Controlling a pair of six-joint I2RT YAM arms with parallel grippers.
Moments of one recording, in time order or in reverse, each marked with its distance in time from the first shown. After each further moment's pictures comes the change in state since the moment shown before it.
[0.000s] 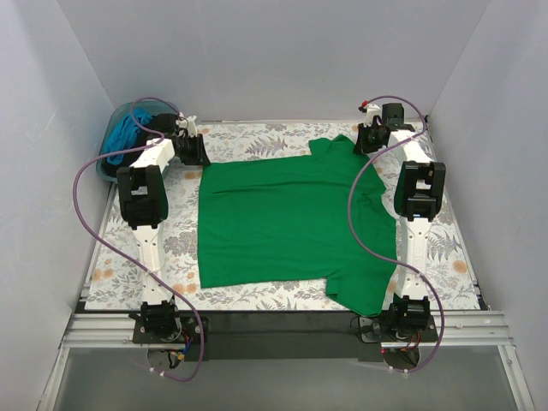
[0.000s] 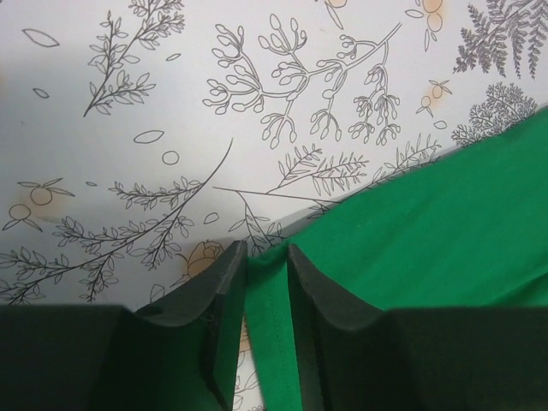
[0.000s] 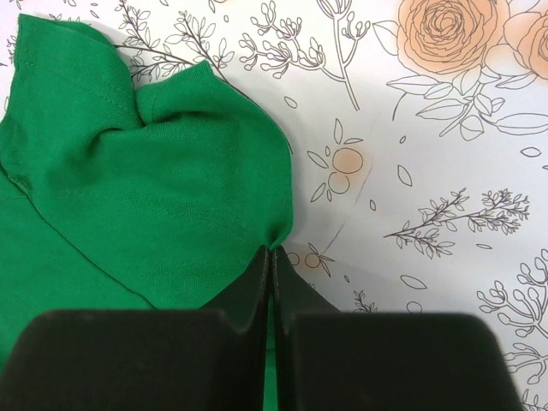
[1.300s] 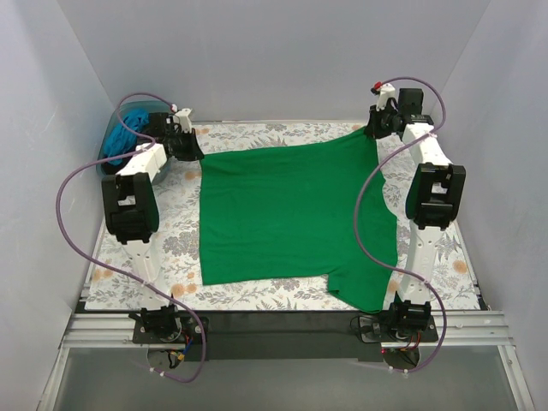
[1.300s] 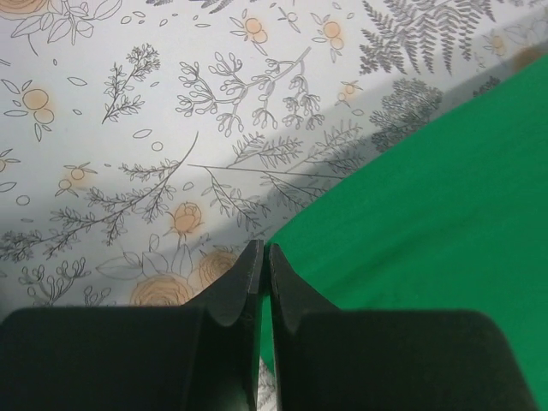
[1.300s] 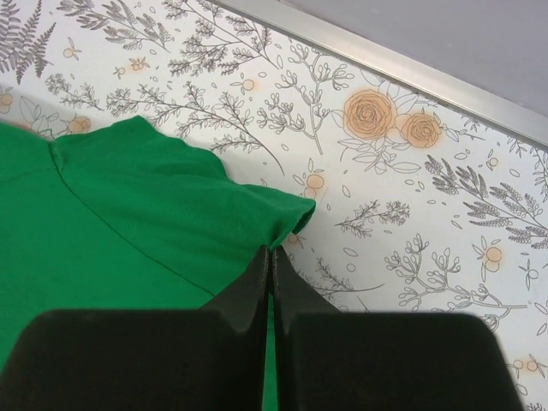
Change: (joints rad) left arm 0.015 -0.251 -0.269 0.186 0.031 0.055; right arm -0.030 -0.238 -0.131 0.077 -0.027 -0.064
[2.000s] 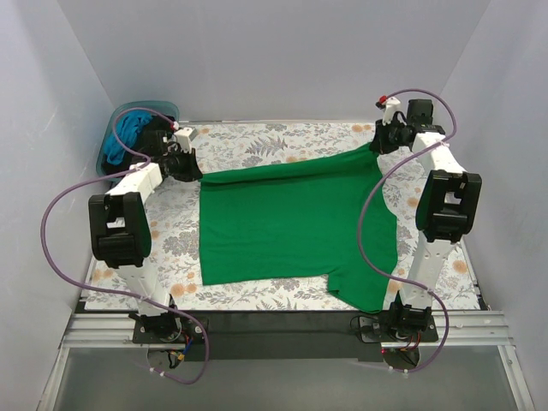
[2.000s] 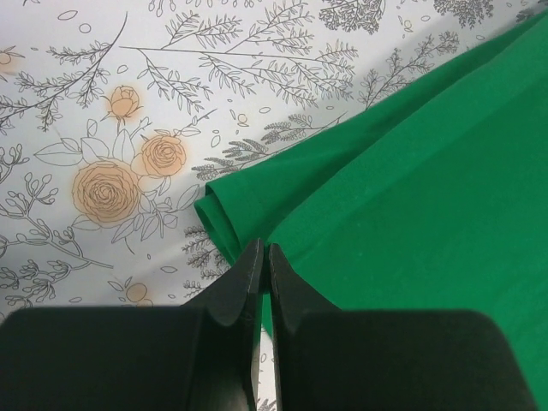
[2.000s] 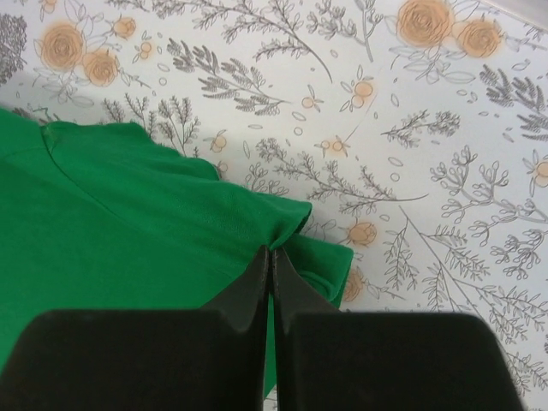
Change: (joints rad) left arm 0.003 -0.303 -0.378 0.033 0.027 0.127; right arm -0.037 -0.219 -0.296 -0.037 -0.066 -0.089
